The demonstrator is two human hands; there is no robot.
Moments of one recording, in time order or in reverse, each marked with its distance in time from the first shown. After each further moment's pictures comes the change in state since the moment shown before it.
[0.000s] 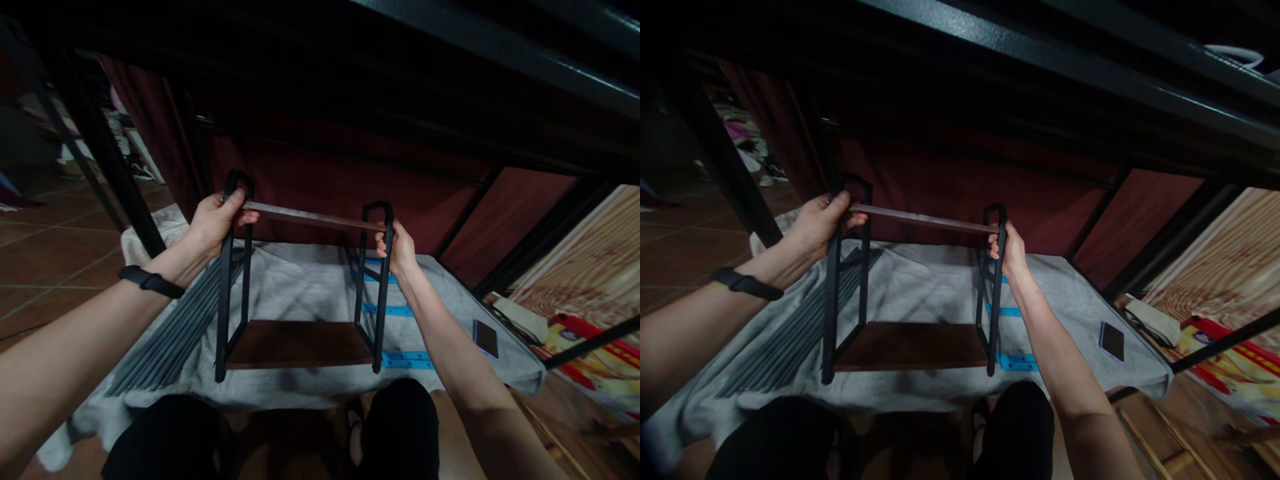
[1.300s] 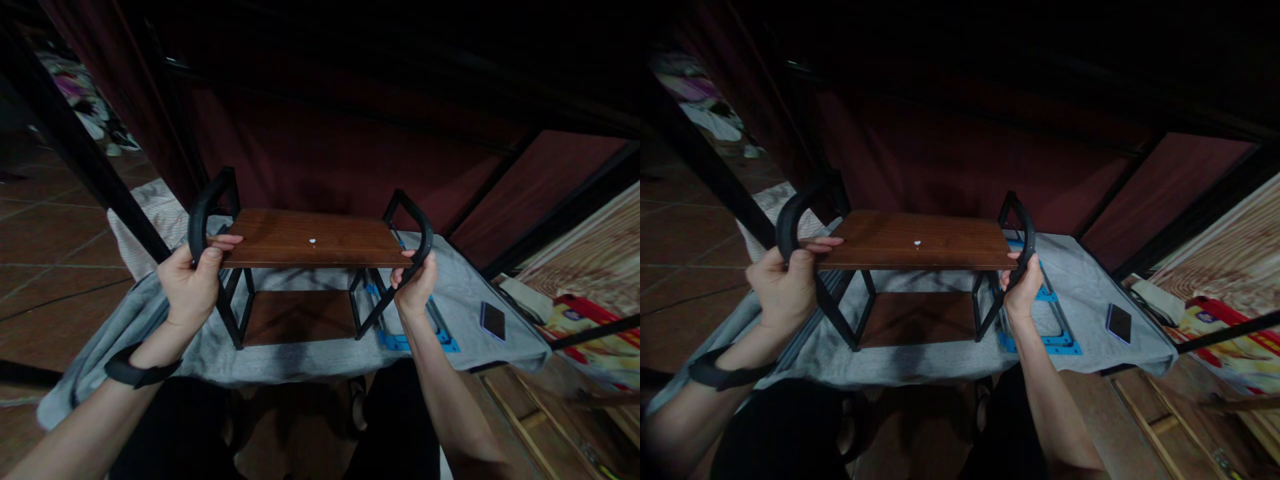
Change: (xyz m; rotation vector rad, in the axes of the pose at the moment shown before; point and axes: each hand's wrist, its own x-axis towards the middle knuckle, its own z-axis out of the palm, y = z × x) left_hand -0.114 -0.048 -0.022 0.433 0.151 0.484; right_hand -0.083 0.074 -0.023 -0.071 0.366 -0.295
